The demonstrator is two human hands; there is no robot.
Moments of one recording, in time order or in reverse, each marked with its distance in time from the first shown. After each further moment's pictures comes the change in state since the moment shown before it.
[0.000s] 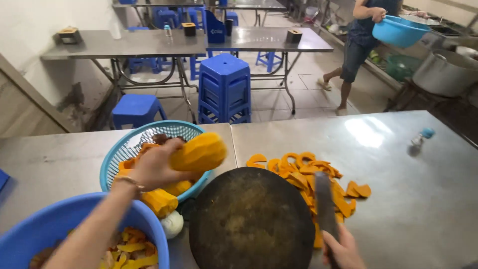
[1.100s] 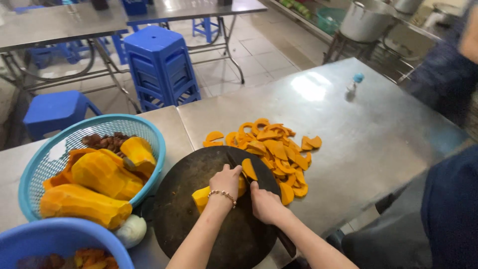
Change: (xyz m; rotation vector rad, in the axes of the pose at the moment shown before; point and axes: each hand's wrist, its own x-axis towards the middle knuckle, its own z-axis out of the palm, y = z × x) left_hand 0.053 0.151 0.267 0.108 -0.129 0.053; right_hand -0.028 -0.086 0.129 -1.223 -0.172 -0.116
